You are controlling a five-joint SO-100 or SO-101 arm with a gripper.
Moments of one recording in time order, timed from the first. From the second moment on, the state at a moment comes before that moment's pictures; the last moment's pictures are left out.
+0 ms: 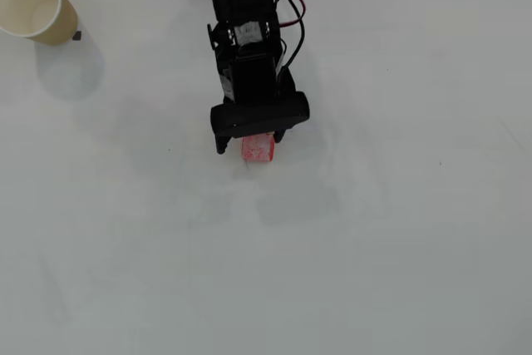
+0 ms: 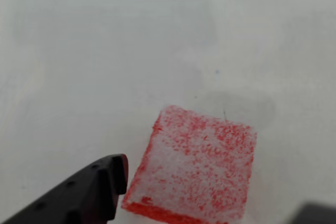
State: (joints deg) arm -4.5 106.5 139.8 17.3 80.3
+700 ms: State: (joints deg) arm -3.3 98.8 136.5 15.3 80.3
